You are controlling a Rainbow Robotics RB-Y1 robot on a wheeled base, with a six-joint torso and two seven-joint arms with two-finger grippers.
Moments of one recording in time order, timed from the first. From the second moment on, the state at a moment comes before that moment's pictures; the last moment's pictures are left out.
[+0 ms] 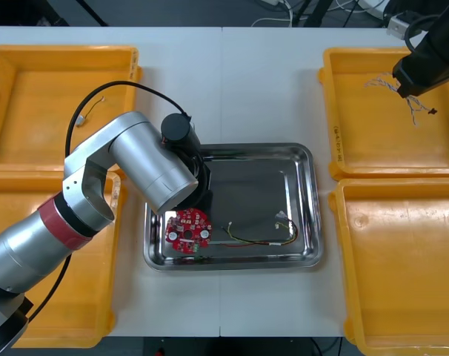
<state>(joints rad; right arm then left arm) -1.07 -0.57 -0.14 -1.09 -0.44 1.81 2.07 -0.65 0.45 -0.67 -1.74 0.34 1.47 -0.80</state>
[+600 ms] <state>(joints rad) -0.90 -0.51 -0.14 -1.55 -0.49 1.92 2.07 -0.65 0.46 -0.67 -1.74 0.34 1.46 -0.80</state>
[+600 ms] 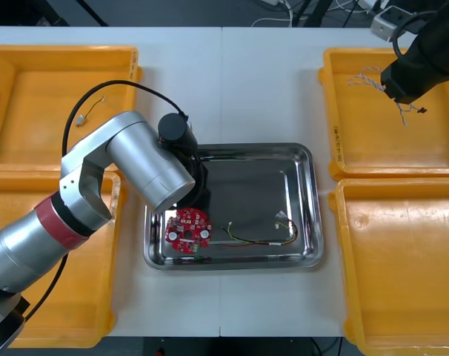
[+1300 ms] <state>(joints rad) -0.78 -0.48 0.08 -1.76 -0.70 1.92 2.06 -0.71 0.48 -0.51 -1.82 0.50 1.67 -0.80</state>
